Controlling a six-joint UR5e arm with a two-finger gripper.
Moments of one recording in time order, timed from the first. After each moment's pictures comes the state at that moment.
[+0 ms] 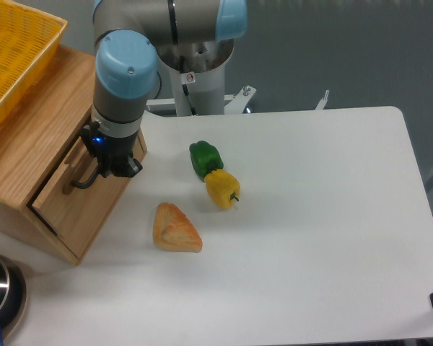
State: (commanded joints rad) arm 2.17 -1.76 -1.52 -1.45 1.24 0.77
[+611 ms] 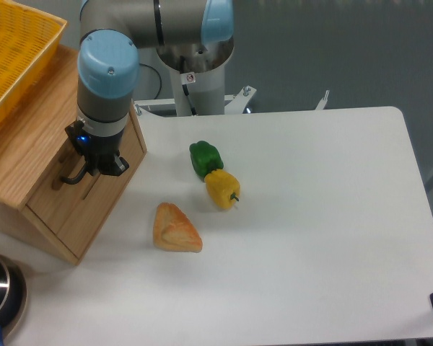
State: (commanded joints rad) arm 2.15 -1.76 -1.52 -1.45 1.25 0.76
